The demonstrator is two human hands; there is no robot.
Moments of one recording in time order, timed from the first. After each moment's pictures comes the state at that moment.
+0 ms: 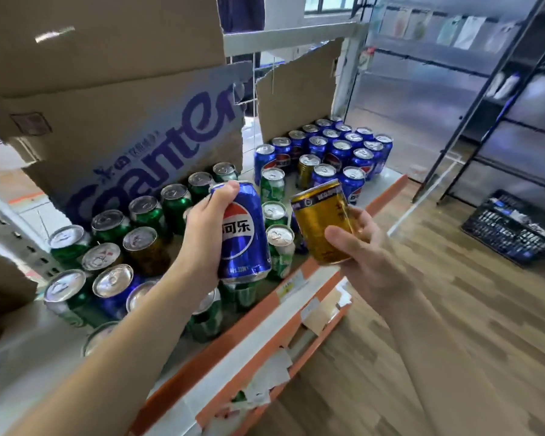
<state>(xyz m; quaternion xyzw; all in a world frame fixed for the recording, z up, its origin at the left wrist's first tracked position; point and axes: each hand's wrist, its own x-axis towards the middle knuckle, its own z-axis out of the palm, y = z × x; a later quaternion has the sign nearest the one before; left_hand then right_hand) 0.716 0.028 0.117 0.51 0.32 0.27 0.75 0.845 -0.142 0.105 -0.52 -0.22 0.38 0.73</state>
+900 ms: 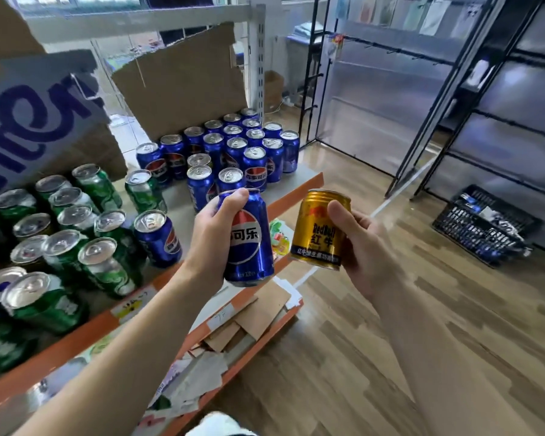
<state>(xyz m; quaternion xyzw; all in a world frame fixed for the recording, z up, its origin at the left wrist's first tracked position) 0.957 -0.159 0.096 0.55 0.31 0.28 0.72 1.089 -0.315 0.094 -0.56 -0.20 0.35 0.72</state>
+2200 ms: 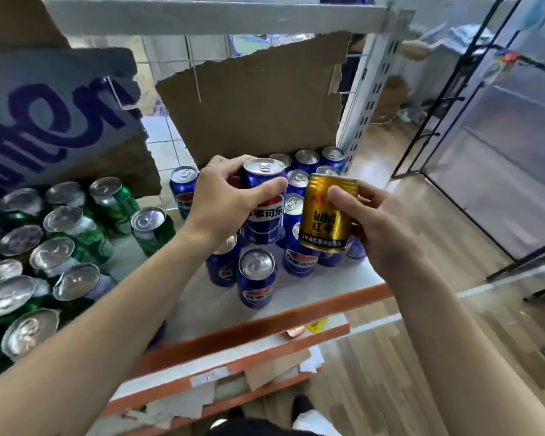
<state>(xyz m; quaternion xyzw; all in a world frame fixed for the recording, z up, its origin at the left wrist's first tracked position) 1.111 0.048 0.109 0.67 0.43 0.42 0.43 1.302 -0.053 0.109 -0.59 -0.39 0.42 0.57</state>
